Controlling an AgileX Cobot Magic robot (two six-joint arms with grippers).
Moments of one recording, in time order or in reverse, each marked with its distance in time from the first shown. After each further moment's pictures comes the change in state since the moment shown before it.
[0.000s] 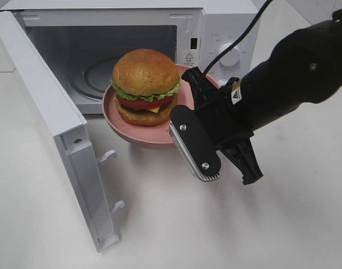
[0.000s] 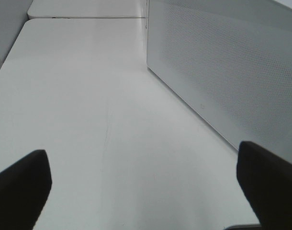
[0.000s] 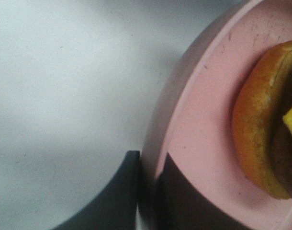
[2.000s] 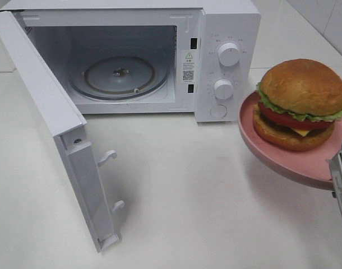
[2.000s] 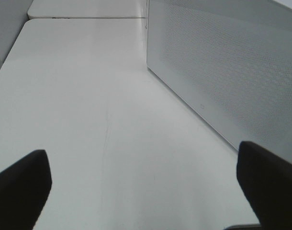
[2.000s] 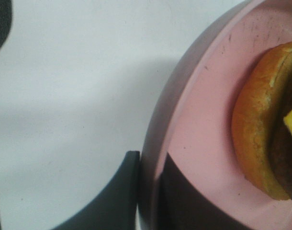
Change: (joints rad) left arm 0.000 0.000 0.000 0.000 0.000 0.000; right arm 0.000 -0.726 0.382 -0.392 0.456 0.771
